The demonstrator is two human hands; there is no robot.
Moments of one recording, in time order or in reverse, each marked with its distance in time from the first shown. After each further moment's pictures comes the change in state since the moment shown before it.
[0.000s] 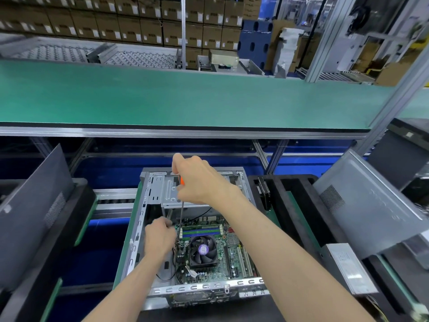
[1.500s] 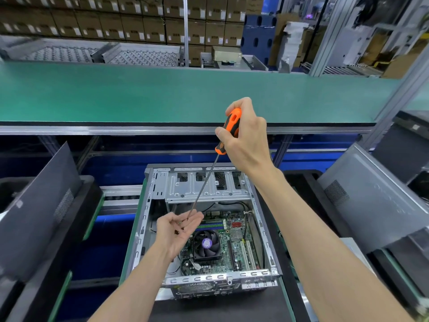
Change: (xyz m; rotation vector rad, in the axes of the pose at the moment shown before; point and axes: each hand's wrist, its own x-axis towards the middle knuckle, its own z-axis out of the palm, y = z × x) left_hand -0.024 0.027 -0.008 -1.624 -0.576 -0.554; right_hand -0.025 0.036 -0.063 0.370 0.777 0.062
